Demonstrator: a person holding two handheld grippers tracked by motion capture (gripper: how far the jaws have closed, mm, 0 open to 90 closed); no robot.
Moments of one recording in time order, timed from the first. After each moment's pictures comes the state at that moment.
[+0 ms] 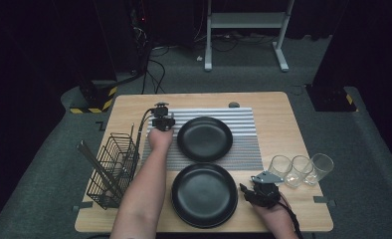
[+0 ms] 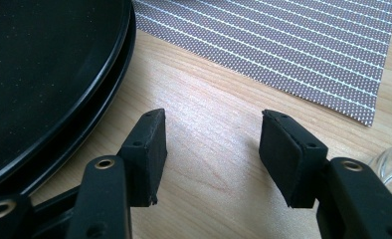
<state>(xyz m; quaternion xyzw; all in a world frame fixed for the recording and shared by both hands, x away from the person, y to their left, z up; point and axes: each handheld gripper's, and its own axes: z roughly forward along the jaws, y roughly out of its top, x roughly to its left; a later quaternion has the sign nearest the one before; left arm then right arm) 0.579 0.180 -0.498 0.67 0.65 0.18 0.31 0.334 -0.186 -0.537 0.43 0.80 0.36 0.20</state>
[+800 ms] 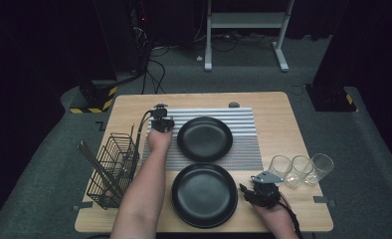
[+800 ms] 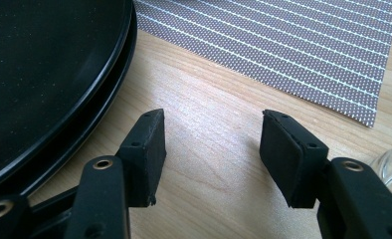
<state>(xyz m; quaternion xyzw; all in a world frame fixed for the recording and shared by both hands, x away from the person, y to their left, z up) 0.579 0.185 -0.507 0.67 0.65 0.16 0.30 0.335 -0.186 -0.537 0.43 0.80 0.36 0.20</state>
